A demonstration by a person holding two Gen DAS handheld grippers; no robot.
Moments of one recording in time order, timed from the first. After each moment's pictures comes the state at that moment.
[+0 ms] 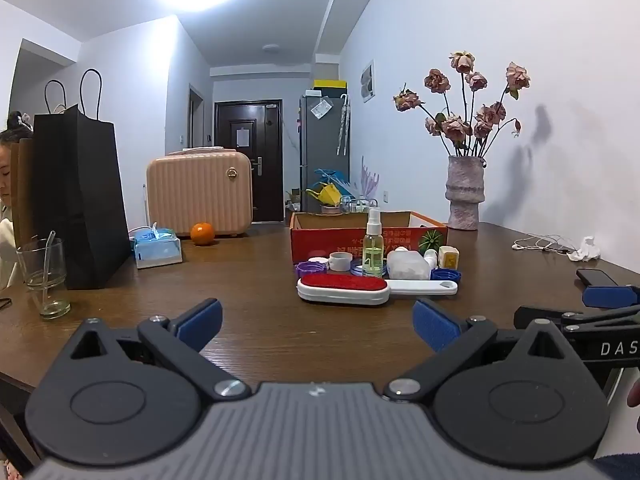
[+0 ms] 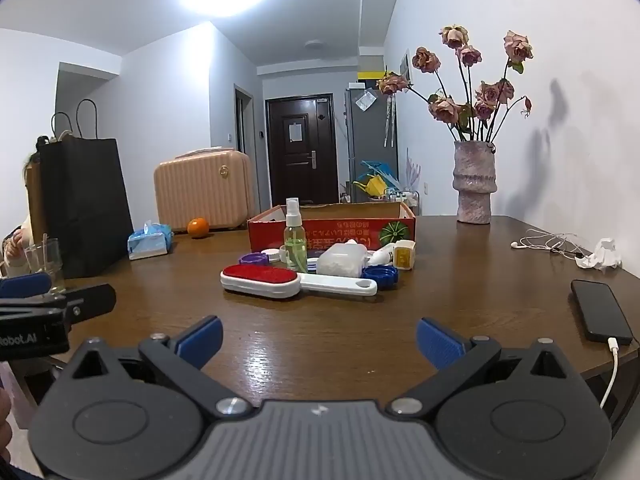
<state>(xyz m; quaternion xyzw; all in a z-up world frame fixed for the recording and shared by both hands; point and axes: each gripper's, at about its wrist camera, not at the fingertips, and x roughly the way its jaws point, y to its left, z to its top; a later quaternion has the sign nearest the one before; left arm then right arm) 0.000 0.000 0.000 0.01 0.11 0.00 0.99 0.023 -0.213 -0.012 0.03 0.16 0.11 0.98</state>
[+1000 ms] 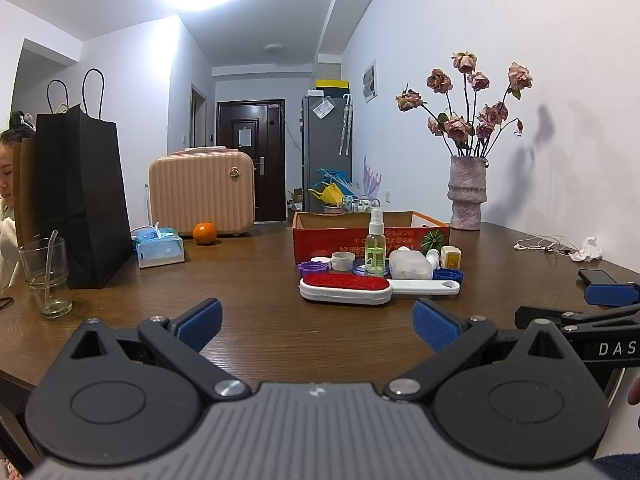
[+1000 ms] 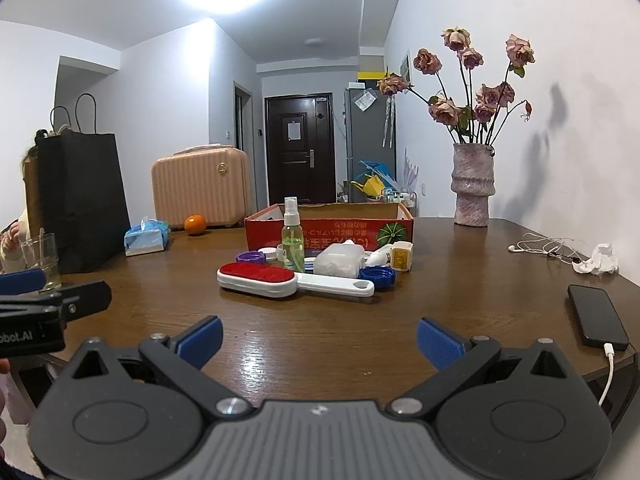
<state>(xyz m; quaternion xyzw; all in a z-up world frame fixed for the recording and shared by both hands) 0.002 0.000 -0.001 0.01 0.11 0.00 0.99 0.024 -0.209 -0.012 0.01 0.16 0.10 0.98</state>
